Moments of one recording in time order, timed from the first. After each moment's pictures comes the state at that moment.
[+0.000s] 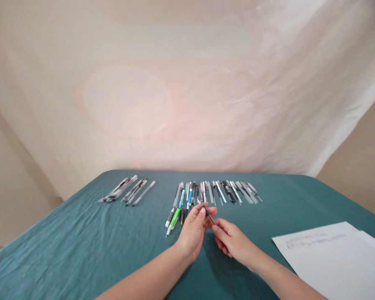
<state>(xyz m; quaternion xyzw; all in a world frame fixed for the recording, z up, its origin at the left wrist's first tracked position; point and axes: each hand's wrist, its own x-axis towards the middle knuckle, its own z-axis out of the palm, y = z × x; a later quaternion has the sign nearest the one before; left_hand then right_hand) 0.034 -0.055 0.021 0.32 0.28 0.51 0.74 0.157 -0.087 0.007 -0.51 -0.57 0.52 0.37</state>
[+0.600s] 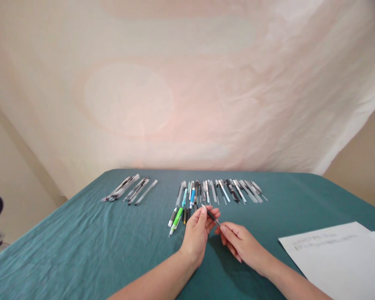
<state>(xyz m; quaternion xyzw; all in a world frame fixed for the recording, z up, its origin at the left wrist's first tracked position) 0.034 -0.060 0.013 0.29 0.29 0.55 0.73 0.167 -0.091 0.000 -0.50 -0.56 0.53 0.38</state>
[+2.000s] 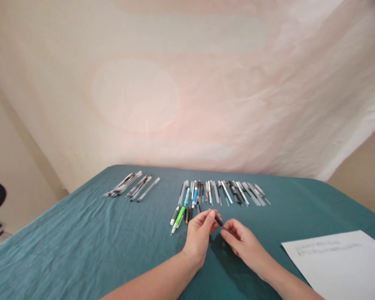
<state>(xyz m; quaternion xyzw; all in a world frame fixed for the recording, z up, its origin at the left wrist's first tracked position) 0.032 -0.059 0.003 0.36 0.34 0.54 0.68 0.165 -0.090 -0.005 -0.51 -0.55 0.50 0.42</state>
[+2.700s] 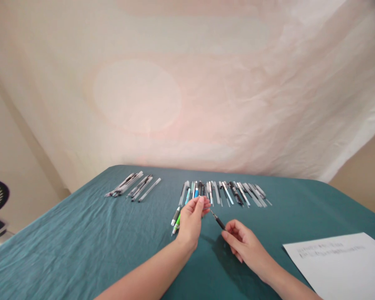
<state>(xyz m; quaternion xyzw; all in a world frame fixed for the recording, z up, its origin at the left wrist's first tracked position) 0.017 -0.032 0.023 0.44 0.38 0.58 0.58 0.164 -0.090 -0.006 -0.53 -0.54 0.52 0.41</state>
